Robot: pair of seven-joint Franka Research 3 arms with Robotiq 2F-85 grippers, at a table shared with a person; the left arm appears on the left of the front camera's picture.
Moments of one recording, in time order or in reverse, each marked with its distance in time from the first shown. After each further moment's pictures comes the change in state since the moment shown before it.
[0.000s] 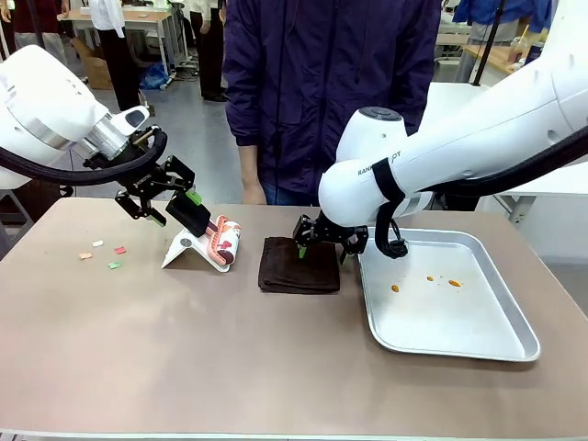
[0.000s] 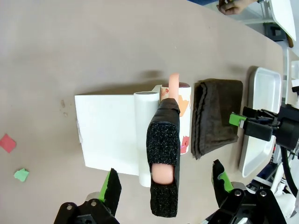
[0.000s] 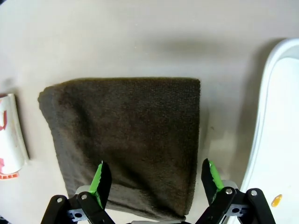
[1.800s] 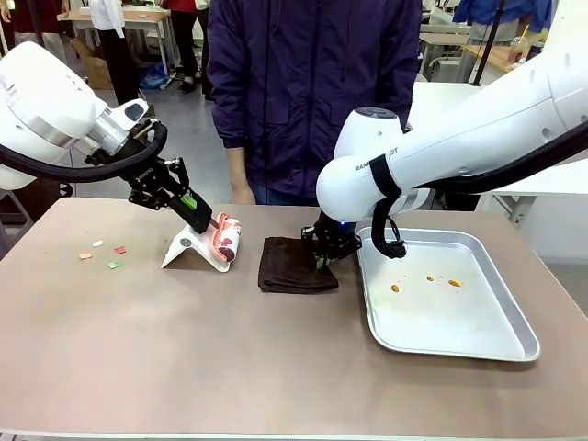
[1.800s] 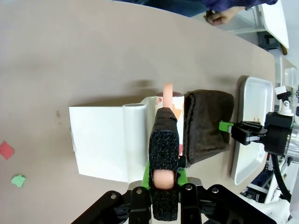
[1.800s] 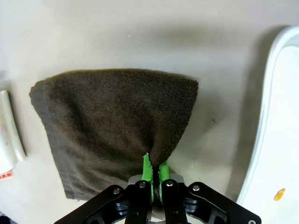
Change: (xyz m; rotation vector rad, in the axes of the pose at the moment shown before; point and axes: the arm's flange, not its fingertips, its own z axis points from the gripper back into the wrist) left arm 0.001 -0.009 0.008 -0.033 -0.062 -0.003; right arm 0.001 0.001 -0.003 -0.004 0.059 -0.015
